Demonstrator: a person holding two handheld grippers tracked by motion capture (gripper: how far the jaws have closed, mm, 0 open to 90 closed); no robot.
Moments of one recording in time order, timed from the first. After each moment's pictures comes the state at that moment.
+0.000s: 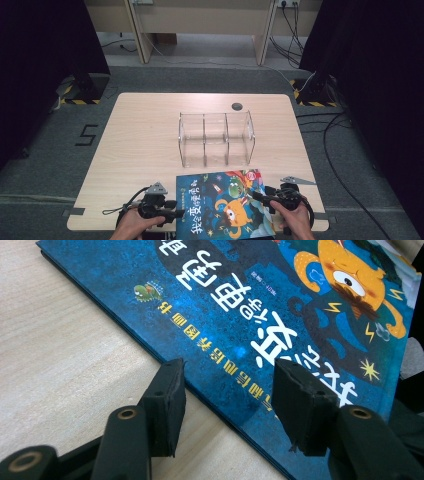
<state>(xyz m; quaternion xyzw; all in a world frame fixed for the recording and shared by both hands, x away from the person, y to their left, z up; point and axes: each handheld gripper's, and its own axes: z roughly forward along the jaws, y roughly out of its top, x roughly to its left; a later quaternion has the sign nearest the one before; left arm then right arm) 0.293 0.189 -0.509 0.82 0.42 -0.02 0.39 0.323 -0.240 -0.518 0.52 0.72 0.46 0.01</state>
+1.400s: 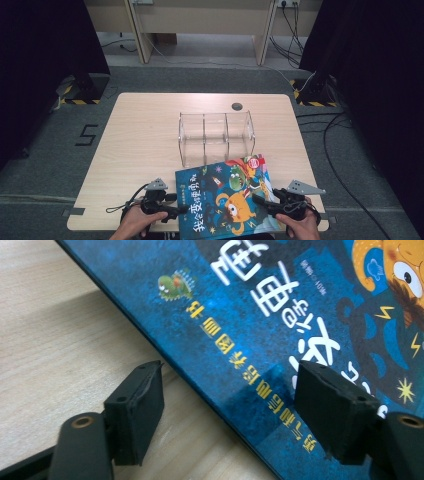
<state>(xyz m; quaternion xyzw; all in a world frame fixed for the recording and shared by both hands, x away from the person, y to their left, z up) 0.305 0.186 -0.516 0.79 0.42 -0.02 0.44 0.297 -0.241 -0.490 0.37 0.74 0.56 0.05</state>
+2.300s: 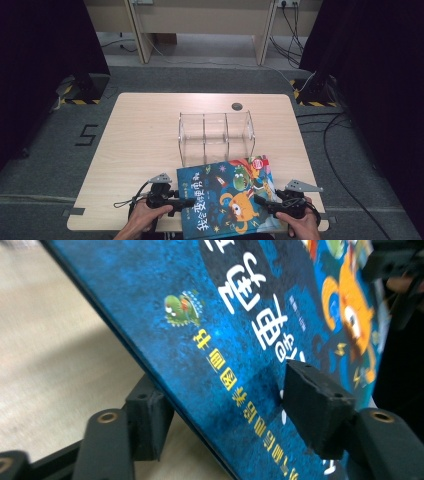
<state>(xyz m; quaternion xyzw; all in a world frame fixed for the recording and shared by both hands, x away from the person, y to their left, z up) 0.319 0.174 -0.508 0.77 0.41 -0.04 0.48 0.304 -0.246 -0.503 0.42 0.74 0.52 0.04</state>
